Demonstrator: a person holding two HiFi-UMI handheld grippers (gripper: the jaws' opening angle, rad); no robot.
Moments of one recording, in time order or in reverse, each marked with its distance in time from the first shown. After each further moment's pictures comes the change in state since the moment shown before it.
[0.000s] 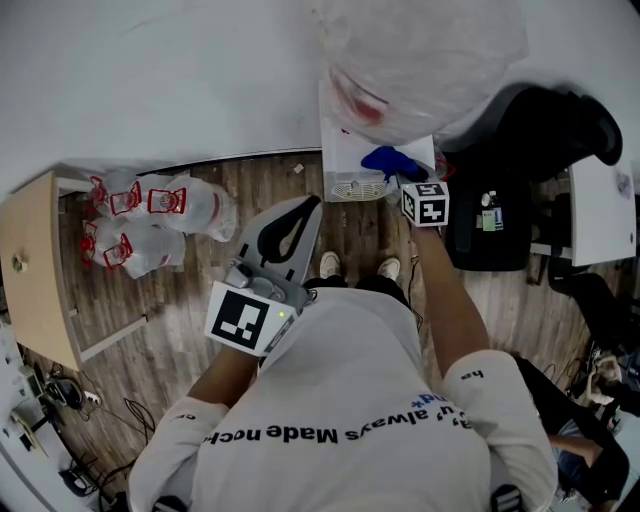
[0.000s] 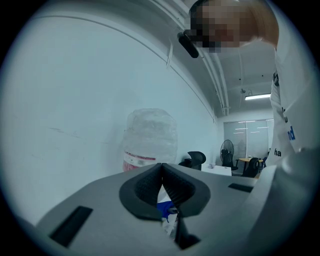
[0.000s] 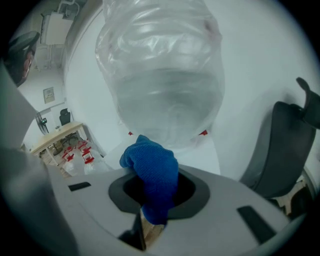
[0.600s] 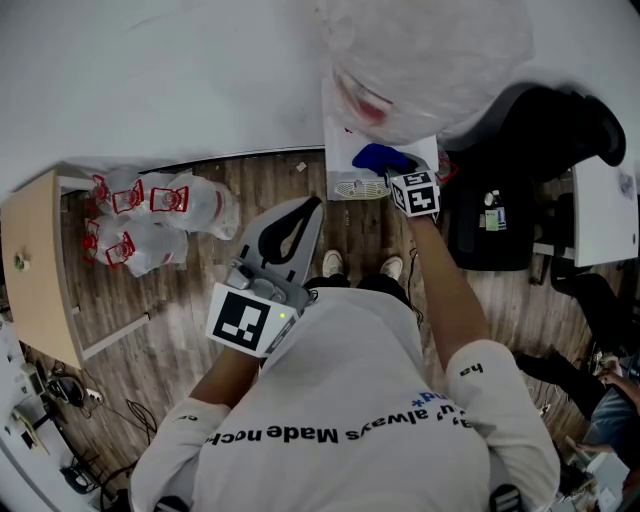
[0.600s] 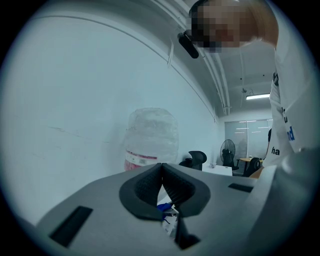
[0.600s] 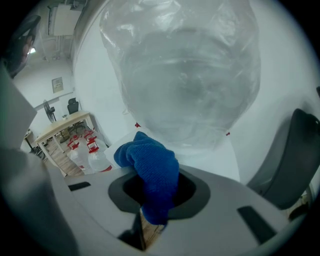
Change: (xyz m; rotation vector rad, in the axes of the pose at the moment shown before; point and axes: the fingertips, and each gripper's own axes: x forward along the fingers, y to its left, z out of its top) left arm -0.001 0.004 -0.001 -0.004 0.004 0.011; right arm 0.034 0.021 0.000 -0.105 0.066 0.059
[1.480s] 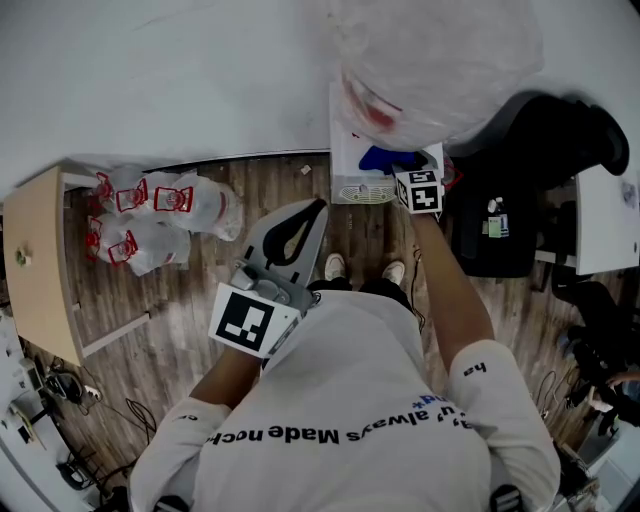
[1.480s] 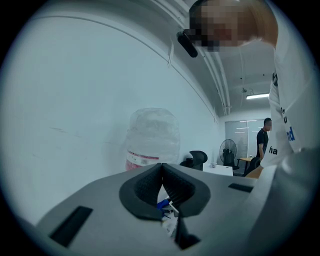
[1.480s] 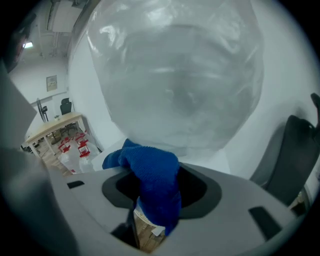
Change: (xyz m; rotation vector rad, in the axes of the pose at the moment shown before) left arm 0.000 0.006 0.003 0.005 0.001 0.001; right arm 0.006 -0.019 0.022 0.007 -0.045 -0.086
